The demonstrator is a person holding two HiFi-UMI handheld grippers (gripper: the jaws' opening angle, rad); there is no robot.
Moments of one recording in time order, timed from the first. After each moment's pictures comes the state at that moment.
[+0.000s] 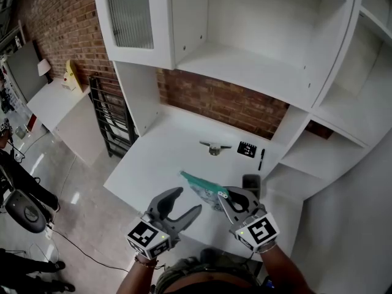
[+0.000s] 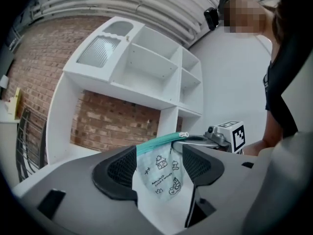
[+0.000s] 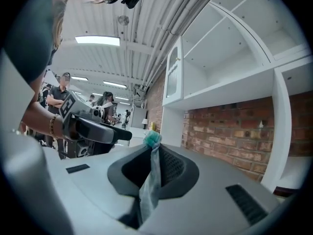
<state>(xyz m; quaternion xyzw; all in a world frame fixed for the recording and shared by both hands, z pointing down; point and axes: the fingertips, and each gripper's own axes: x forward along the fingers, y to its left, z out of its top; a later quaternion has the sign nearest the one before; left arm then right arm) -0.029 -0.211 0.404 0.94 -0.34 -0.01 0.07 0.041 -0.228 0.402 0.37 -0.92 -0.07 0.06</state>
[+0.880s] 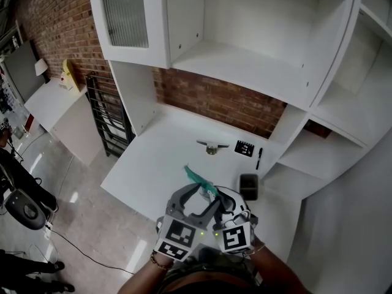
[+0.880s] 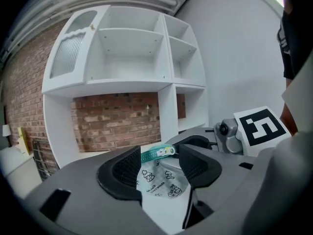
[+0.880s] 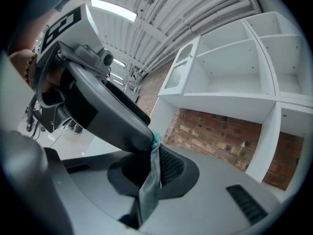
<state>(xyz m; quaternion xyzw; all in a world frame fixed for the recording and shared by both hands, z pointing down) 0.034 -0.228 0.408 0.91 -0.38 0.16 0.00 0.031 -0.242 0.428 0.45 -0.86 -0.18 0.18</state>
